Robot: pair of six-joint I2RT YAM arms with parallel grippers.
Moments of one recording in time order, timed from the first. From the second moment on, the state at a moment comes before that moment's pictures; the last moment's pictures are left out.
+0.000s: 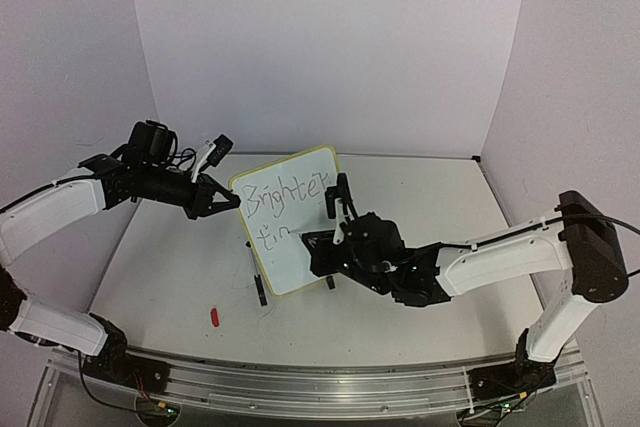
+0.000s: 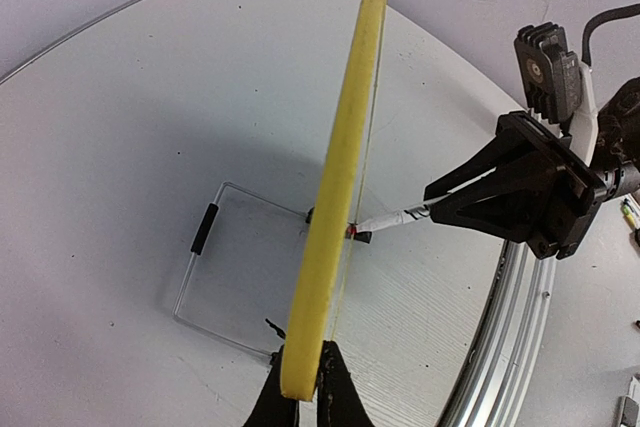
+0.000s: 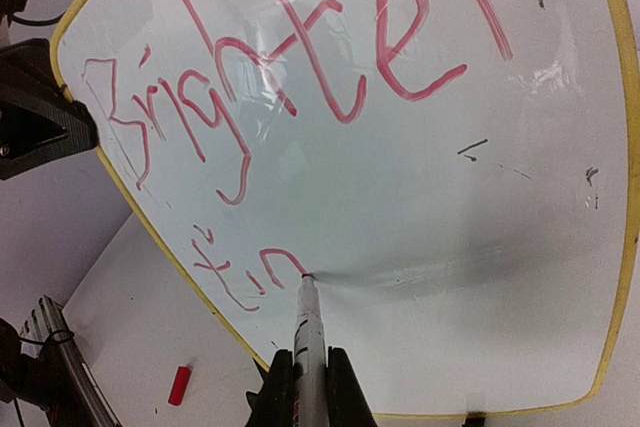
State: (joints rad) left arm -0.47 1.24 1.03 -0.47 0.61 0.12; right arm 1.16 1.70 0.95 0.41 0.40 0.56
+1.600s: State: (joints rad) left arm -0.47 1.24 1.03 -0.47 0.61 0.12; right arm 1.16 1.67 0.90 0.42 0.45 0.59
